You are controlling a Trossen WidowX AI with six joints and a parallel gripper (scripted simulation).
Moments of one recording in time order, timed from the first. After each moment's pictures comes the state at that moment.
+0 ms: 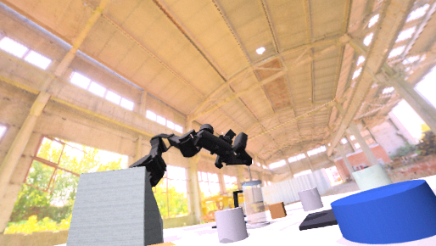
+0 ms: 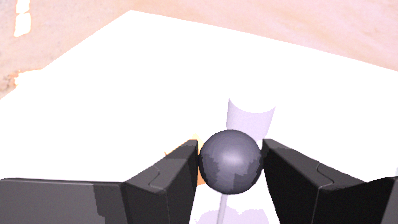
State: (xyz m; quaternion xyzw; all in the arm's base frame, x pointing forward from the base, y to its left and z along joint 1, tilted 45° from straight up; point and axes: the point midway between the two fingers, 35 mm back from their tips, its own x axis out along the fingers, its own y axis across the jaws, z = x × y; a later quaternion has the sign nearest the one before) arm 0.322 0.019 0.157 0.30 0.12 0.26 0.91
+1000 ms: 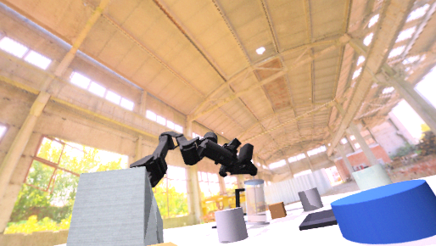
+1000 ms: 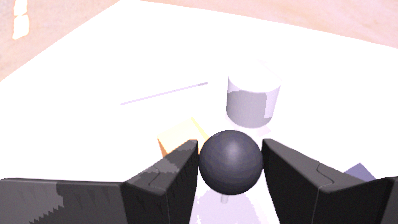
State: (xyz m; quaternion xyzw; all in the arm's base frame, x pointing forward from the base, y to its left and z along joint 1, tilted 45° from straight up) arm 0.332 0.046 0.131 0.31 0.13 0.25 0.91
